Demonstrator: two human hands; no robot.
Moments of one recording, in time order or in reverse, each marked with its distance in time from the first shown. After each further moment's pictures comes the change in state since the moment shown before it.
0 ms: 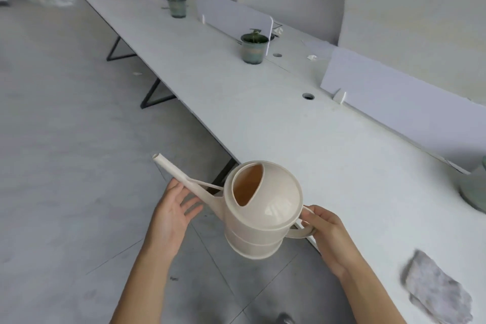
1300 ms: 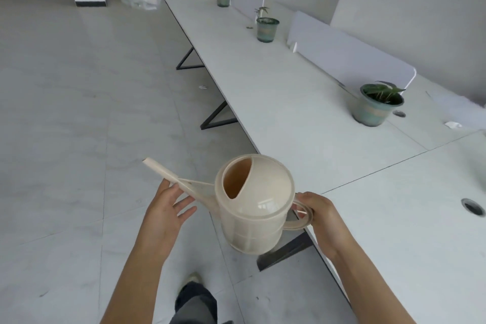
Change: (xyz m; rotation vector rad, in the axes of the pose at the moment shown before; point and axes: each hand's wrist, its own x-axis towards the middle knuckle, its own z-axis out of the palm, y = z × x) left_hand 0.342 0.214 -0.171 0.013 0.300 0.133; right_hand 0.404 -0.105 0.309 -0.212 -0.227 -0.040
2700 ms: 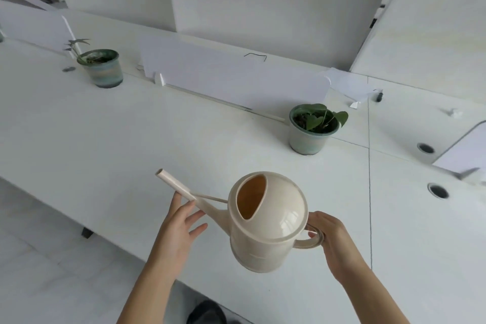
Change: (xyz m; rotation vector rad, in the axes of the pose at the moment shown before) left_hand 0.438 0.048 0.261 0.295 -0.715 -0.334; right_hand 0.302 -0.085 -0.047 0.271 0.726 0.119
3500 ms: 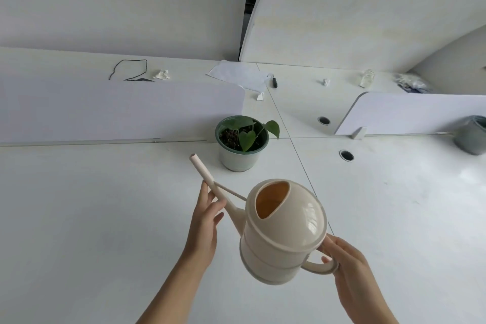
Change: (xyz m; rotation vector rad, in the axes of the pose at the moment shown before) left_hand 0.163 0.009 0.124 0.169 -0.613 -0.167; right_hand 0.016 -0.015 0.012 0.314 0.712 0.006
